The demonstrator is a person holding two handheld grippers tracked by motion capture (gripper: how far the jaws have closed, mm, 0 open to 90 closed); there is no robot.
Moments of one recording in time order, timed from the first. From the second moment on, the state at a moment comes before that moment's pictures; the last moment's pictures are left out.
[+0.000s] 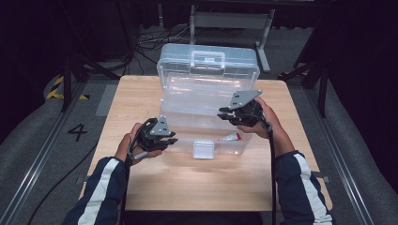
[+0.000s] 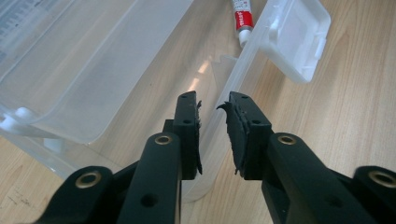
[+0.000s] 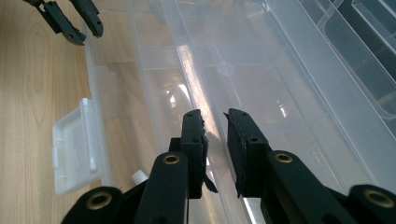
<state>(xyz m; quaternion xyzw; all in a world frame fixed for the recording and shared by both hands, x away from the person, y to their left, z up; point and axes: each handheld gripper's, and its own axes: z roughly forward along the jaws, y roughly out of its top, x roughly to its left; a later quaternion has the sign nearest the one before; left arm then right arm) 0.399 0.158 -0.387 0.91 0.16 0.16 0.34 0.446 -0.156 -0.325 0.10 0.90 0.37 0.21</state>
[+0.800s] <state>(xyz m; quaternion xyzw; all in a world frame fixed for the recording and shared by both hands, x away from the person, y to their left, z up) 0.403 0.215 -0.350 0.85 0.24 0.21 0.42 0.444 -0.155 -0.327 0.10 0.90 0.37 0.21</state>
